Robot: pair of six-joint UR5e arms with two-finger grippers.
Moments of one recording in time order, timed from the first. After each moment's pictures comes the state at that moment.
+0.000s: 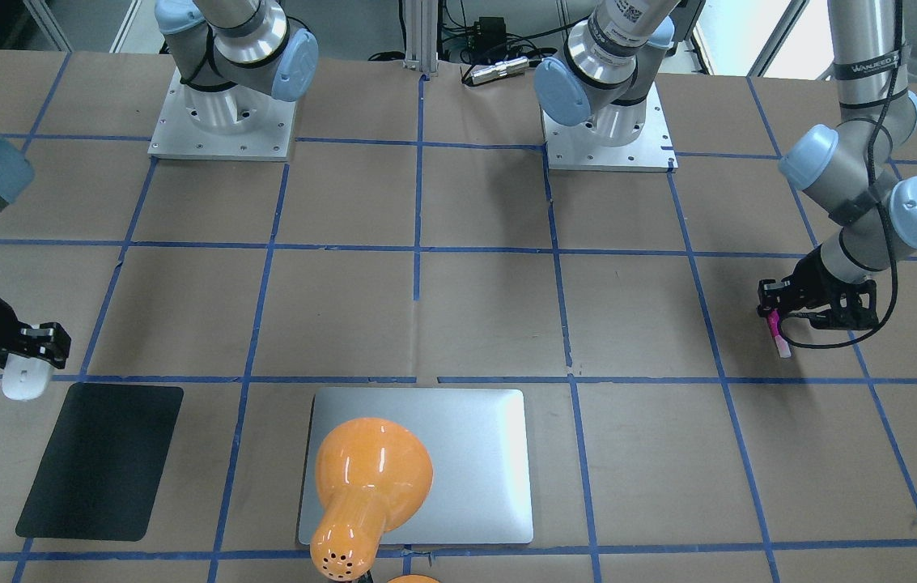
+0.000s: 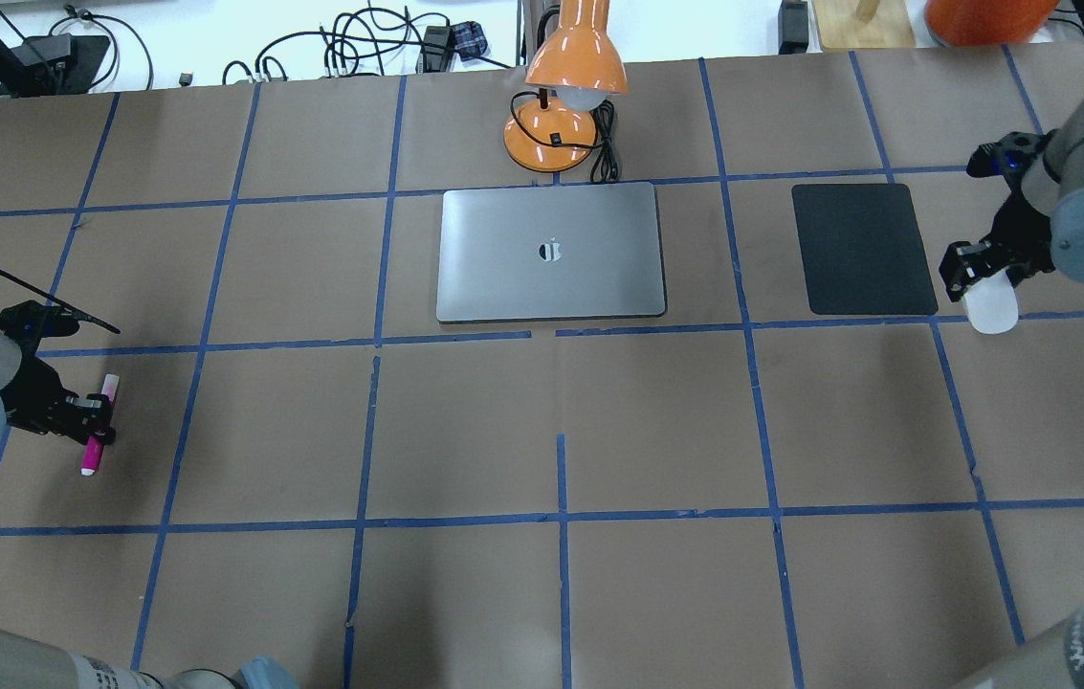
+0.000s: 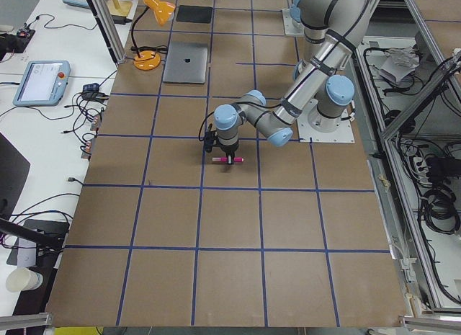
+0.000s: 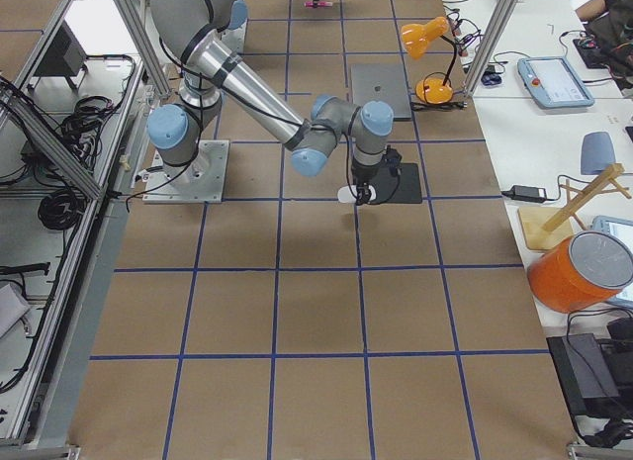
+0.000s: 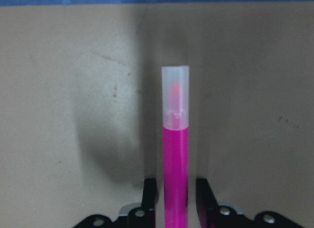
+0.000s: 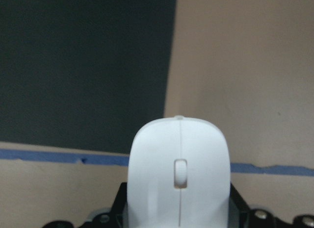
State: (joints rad) left arm -0.86 -1.88 -2.10 -0.82 1.62 0.71; right arm 1.18 -1.20 1.79 -2.16 -1.64 -0.48
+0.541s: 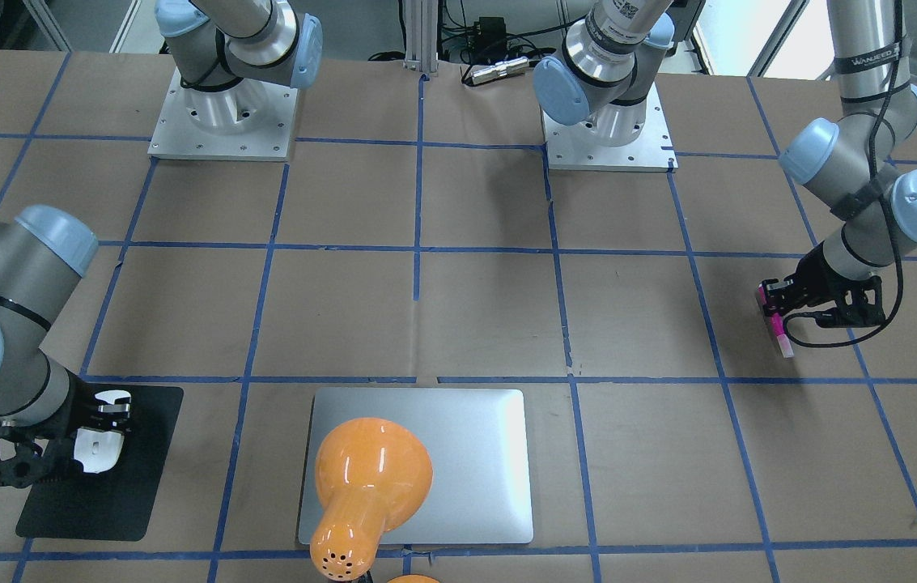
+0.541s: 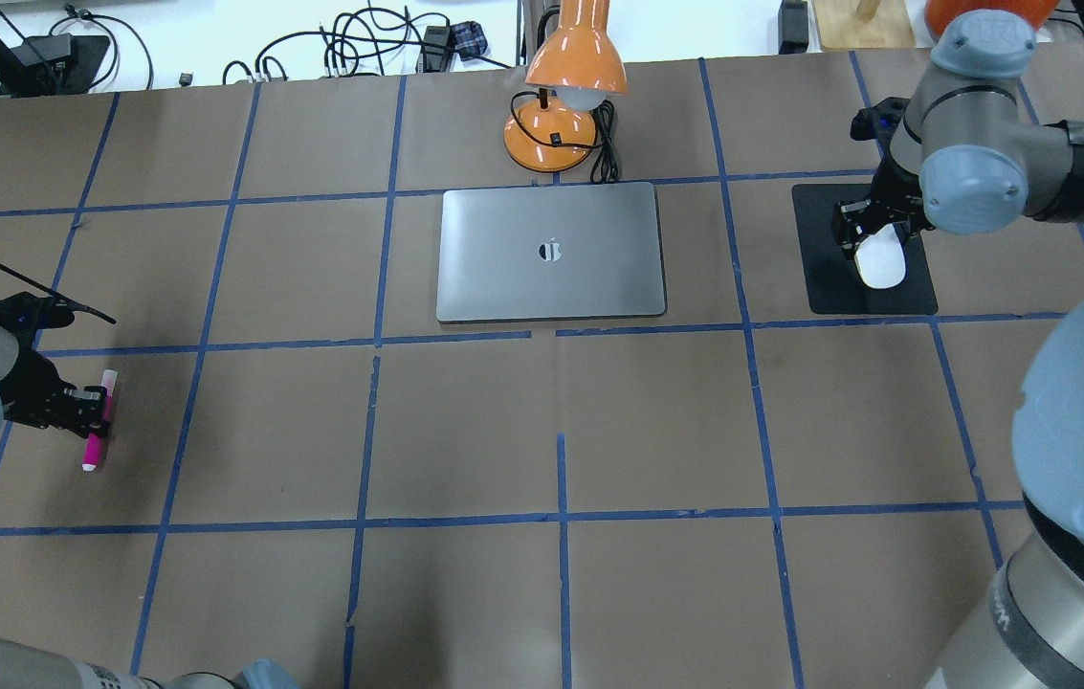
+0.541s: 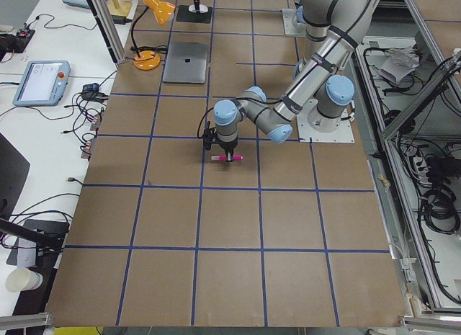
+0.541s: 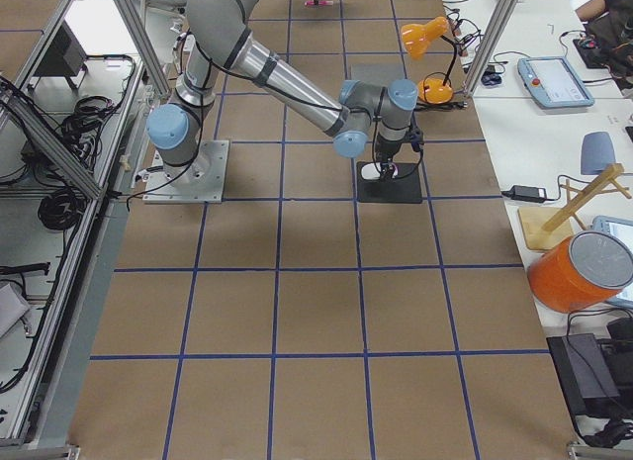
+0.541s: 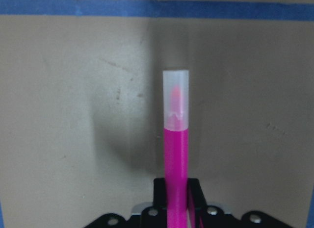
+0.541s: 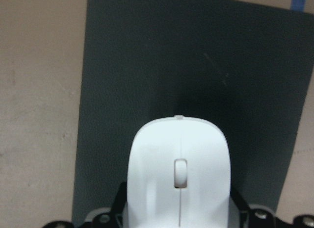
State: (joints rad) left arm -0.87 -1.85 -2.09 -0.83 1.62 0.66; right arm 1.33 -1.00 1.61 -2.16 -1.63 -0.34
